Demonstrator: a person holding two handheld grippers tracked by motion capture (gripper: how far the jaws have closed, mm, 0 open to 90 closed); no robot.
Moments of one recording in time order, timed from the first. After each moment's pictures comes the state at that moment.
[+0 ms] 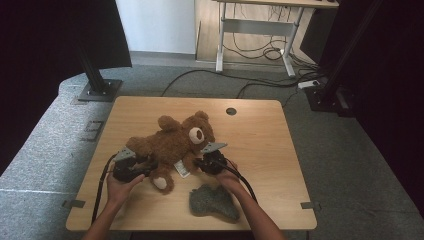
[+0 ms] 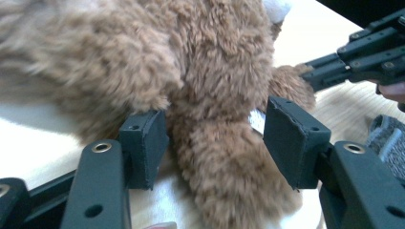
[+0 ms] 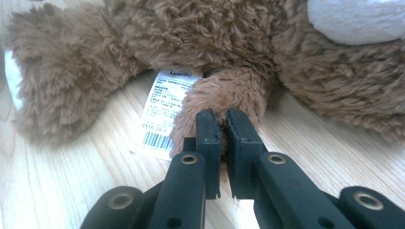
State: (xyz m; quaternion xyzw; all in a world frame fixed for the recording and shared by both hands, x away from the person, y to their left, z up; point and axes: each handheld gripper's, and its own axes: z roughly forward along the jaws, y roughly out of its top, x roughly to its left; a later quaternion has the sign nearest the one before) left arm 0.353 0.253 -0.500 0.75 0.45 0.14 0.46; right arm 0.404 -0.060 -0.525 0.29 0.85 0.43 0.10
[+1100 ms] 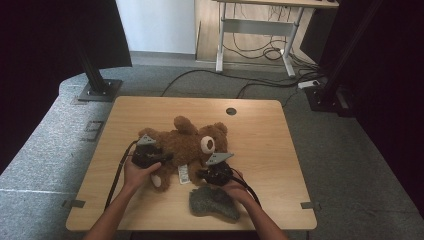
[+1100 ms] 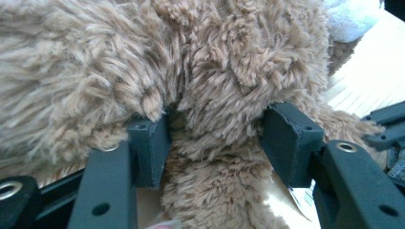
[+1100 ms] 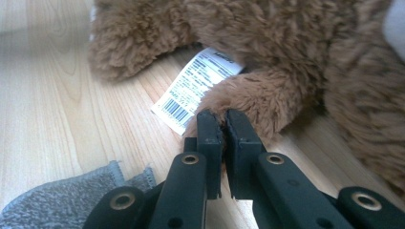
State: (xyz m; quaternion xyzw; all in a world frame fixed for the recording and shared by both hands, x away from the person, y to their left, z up) left arm 0.399 0.210 -0.497 0.79 0.43 0.11 0.42; right arm 0.371 -0.077 -0.529 0.25 0.86 0.44 0.06
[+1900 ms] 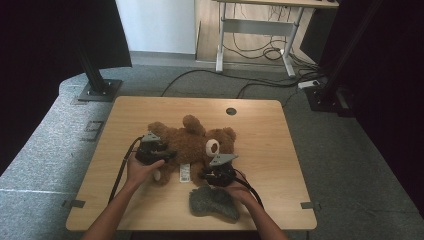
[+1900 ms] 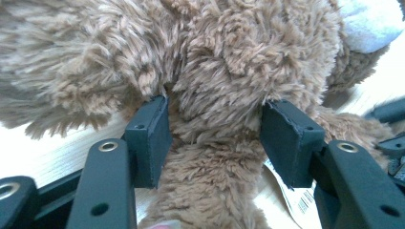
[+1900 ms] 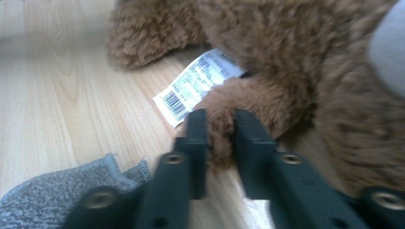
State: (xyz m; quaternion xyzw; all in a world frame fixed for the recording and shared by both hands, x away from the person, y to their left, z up) left arm 0.405 0.203 -0.490 0.80 0.41 0.11 0.42; right arm 0.367 -0.090 -0.527 0.26 0.85 0.46 0.09
